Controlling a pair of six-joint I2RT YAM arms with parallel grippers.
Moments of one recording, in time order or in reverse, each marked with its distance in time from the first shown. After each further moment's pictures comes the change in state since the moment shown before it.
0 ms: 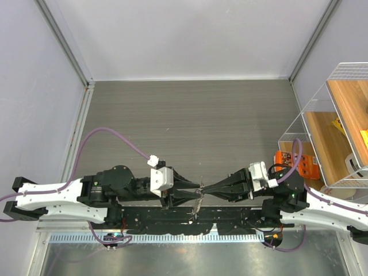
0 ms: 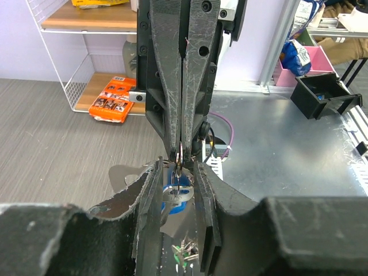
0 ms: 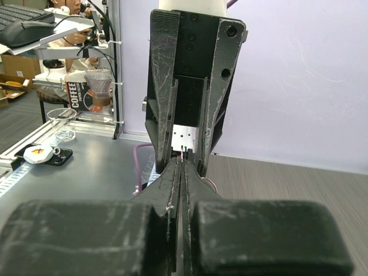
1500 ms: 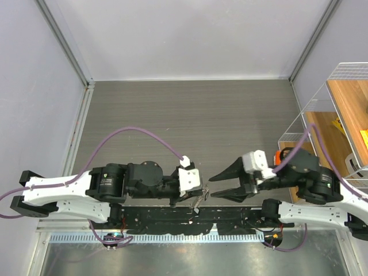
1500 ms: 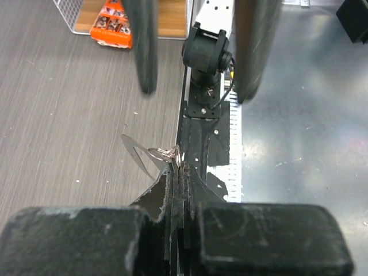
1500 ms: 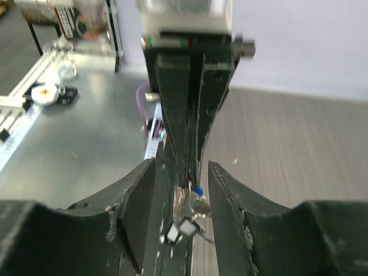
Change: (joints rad) left arm -0.006 0.222 0.280 -0.417 -0.060 0.021; right arm 0.005 0.127 0.530 -0.766 0.015 -0.121
